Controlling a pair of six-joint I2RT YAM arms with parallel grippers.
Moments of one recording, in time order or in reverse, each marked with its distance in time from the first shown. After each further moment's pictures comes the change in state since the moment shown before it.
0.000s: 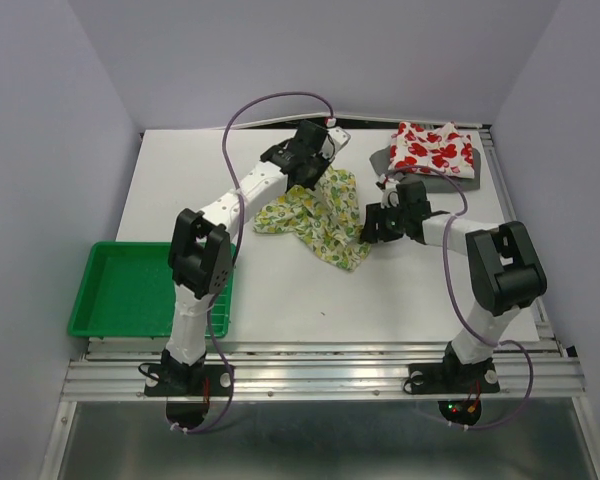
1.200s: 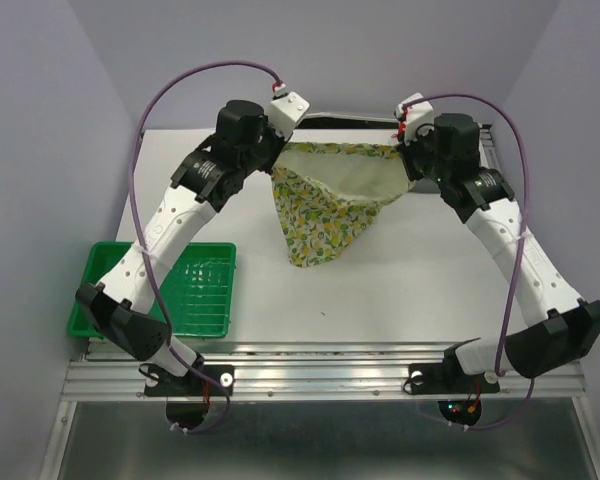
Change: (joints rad) left arm 0.052 -0.536 -0.103 -0.015 -0.023 0.124; right arm 0.078 -0.357 0.529 -0.413 0.436 -0.397
